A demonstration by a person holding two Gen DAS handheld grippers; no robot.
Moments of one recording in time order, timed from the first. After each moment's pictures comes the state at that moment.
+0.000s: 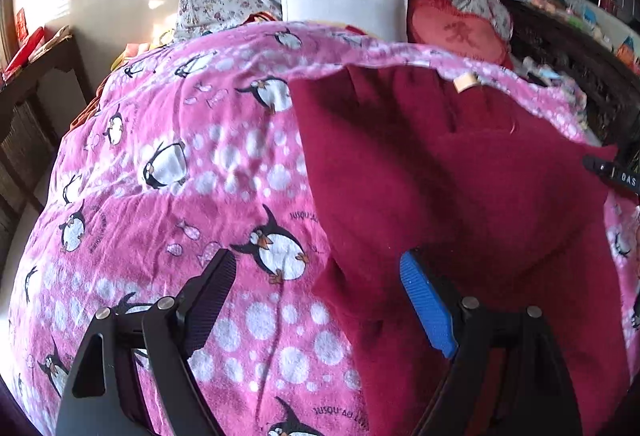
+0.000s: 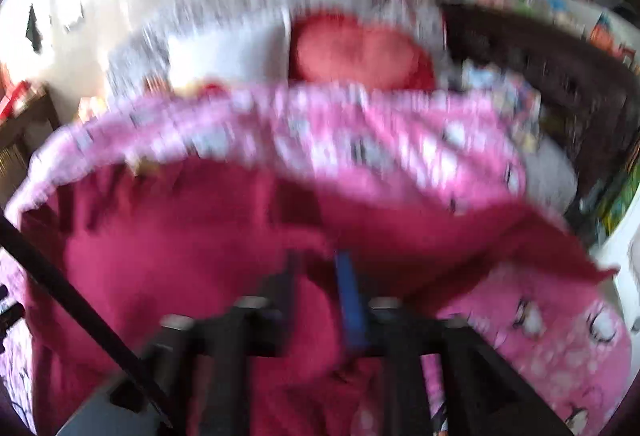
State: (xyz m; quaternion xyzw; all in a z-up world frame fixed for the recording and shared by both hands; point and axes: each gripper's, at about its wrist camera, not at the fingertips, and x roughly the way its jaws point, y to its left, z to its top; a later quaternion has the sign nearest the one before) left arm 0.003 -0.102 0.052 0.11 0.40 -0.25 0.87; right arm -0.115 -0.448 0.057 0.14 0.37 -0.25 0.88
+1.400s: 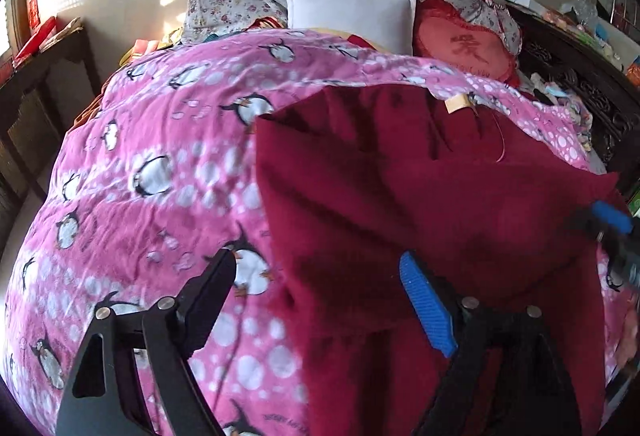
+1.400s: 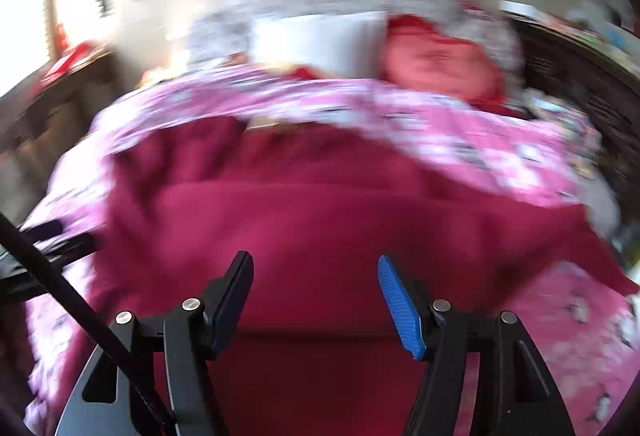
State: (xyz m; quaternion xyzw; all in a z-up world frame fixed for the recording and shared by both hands) left arm -0.004 -0.140 0.059 0.10 0.41 -0.23 0.88; right arm -0.124 -0.371 0.063 0.10 0.35 -0.18 0.92
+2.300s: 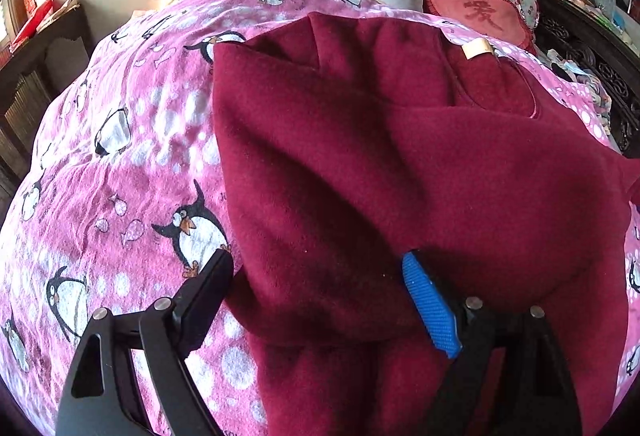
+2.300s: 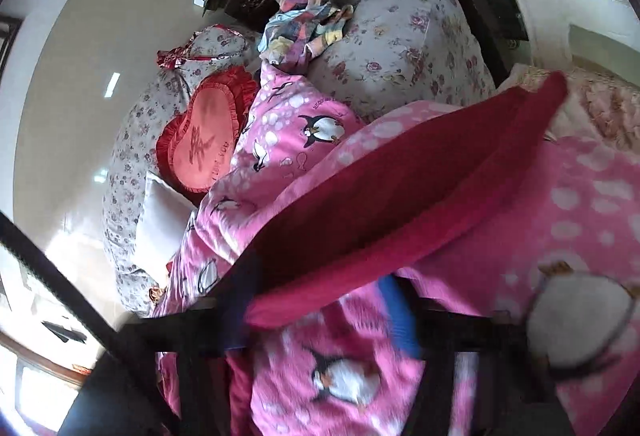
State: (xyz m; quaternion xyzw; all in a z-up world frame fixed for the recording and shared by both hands) left arm 0.005 -0.160 0.019 0.10 0.46 -0.21 0.86; right arm -0.274 -0.664 -0.006 0.56 0.16 -0.29 0.76
